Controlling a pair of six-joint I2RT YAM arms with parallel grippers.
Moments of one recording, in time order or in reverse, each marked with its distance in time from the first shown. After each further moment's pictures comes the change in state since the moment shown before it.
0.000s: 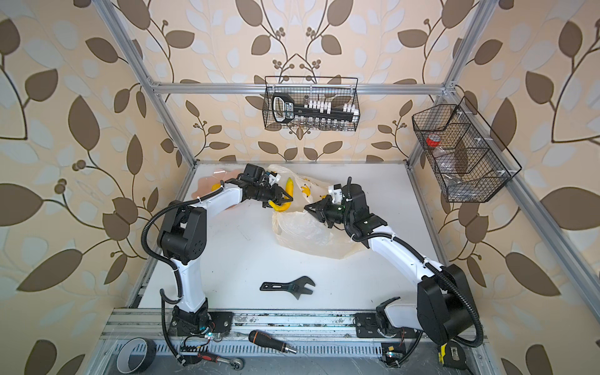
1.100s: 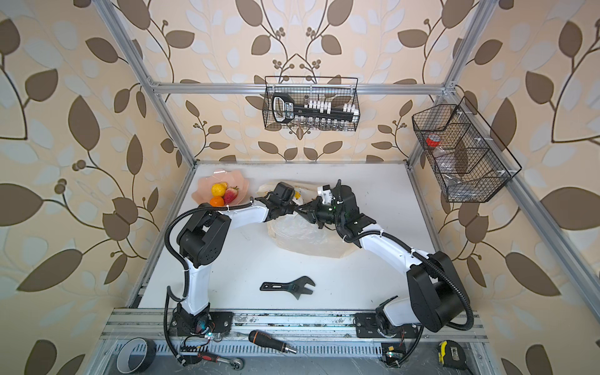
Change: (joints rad) left arm -0.268 0.068 -0.111 0.283 -0.043 -0.309; right arm 0.071 0.090 0.000 0.153 -0.023 0.057
